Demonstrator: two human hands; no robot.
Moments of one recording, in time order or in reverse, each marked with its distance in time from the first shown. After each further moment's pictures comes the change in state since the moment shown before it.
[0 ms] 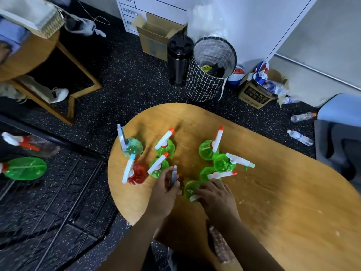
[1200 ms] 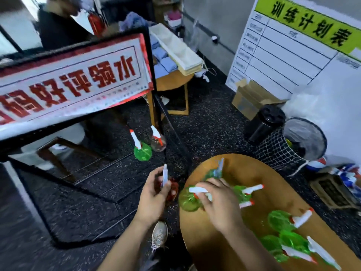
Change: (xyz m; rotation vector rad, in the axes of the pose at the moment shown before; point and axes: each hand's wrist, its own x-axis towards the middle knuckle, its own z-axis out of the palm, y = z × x) left_hand -0.123 0.064 -0.251 -0.301 0.560 0.258; right_hand 0.093 -0.271 -0.054 0.164 0.101 -0.538
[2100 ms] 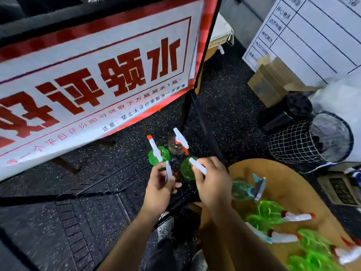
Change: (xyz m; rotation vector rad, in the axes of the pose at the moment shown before) left_hand 0.162 -0.066 -0.075 -0.170 0.030 -0.297; right_hand 0.170 -0.048 0.140 -0.079 0.073 0.196
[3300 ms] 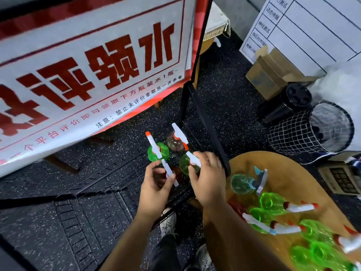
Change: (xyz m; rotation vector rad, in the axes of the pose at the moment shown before) left_hand -0.010 -0.008 -0.015 0.216 0.095 0.189; right_hand -0.010 -0.002 0.020 -0.035 -0.072 0.068
